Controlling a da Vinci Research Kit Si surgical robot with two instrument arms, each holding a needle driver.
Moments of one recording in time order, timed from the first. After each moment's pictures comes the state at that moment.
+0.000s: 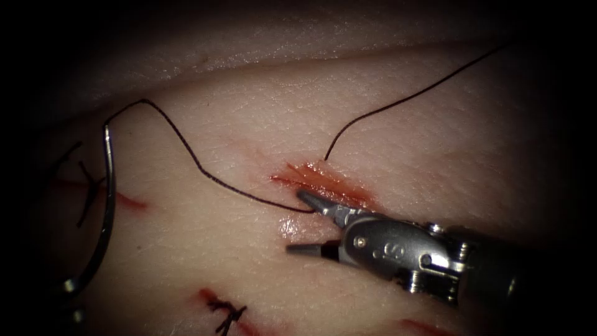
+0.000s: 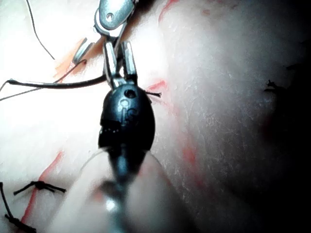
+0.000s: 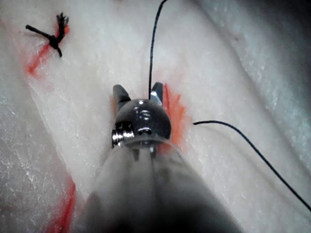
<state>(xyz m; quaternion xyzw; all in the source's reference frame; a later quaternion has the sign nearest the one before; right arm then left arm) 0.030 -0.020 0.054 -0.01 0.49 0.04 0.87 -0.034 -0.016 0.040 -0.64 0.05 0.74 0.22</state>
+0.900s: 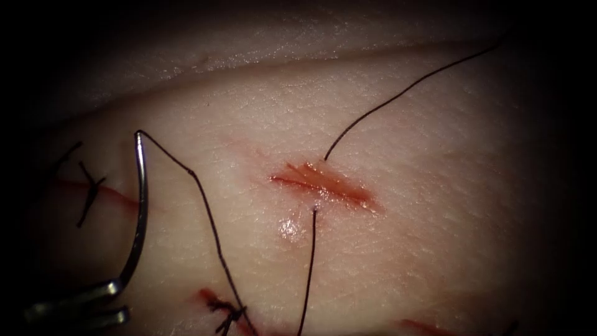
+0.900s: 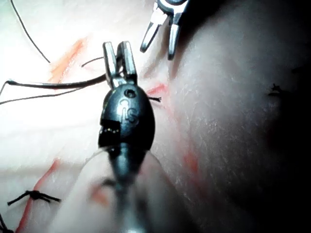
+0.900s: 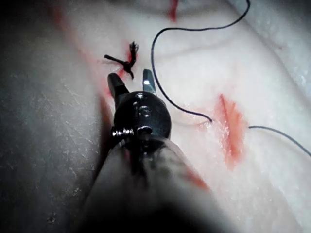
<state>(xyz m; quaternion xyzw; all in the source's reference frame) 0.028 -0.026 0.044 0.05 0.54 0.09 0.83 -0.036 -0.015 0.043 -0.64 0.04 0.73 0.22</state>
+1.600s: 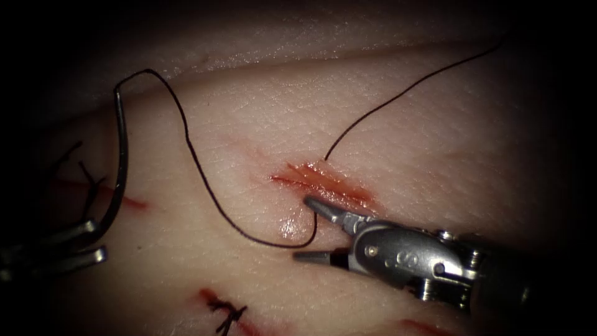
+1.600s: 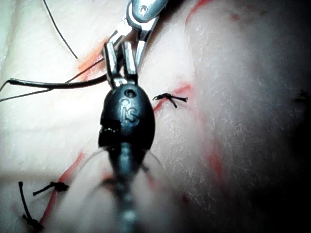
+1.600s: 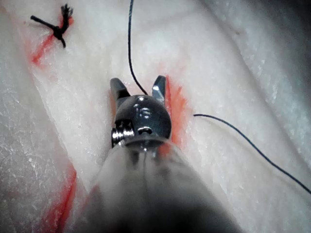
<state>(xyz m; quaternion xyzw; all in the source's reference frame) 0.029 -0.020 0.054 -0.04 0.50 0.05 0.86 -0.034 -0.013 0.043 -0.62 0.06 0.74 0.24</state>
